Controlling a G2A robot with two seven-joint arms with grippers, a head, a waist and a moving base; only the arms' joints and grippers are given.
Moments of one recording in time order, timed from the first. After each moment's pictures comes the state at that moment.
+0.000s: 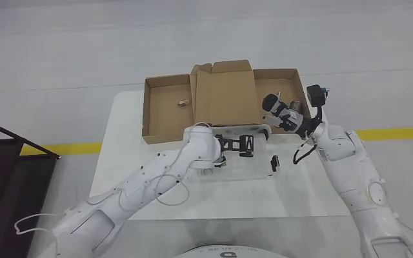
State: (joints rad) left arm 0.86 -1.32 -0.55 -1.59 1.24 -0.67 -1.15; right arm -1.26 -1.04 1.36 -1.38 -0.10 -1.01 0.53
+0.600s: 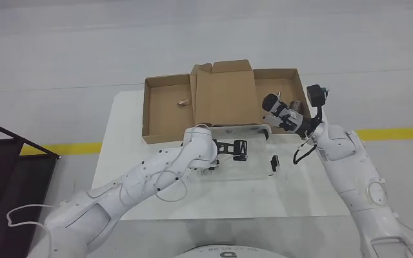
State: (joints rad) left arm 0.78 -1.28 -0.43 -1.54 1.16 -0.64 -1.18; right arm -1.26 -1.04 1.36 -1.38 -0.10 -1.01 0.53
